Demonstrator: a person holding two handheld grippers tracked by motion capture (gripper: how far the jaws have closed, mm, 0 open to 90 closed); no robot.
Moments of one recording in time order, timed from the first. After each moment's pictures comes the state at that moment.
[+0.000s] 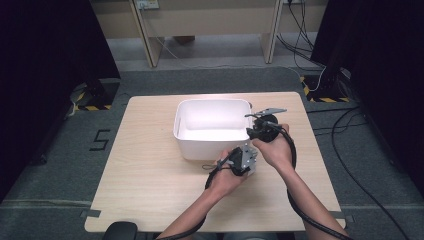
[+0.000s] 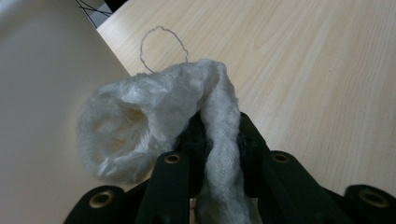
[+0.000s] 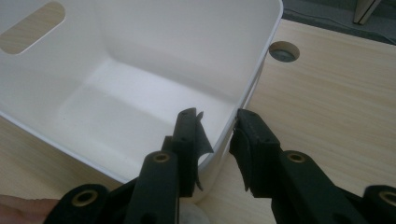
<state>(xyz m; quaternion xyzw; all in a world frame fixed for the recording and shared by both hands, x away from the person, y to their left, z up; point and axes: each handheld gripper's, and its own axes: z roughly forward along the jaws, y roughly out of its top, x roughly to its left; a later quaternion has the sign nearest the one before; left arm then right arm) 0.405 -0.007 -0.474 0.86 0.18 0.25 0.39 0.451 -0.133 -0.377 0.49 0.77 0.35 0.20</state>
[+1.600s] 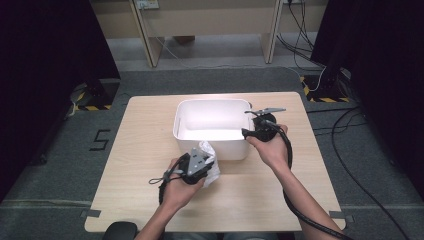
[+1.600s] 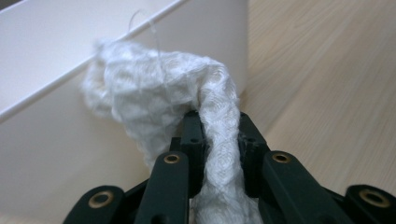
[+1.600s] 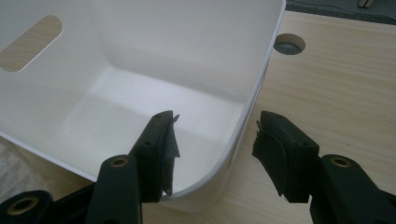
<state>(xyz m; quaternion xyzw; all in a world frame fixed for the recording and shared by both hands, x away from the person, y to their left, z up) 0.353 0.134 -0.435 0.82 0.29 0.26 0.42 0.457 -0.128 -0.382 0.52 0.76 0.36 0.17</state>
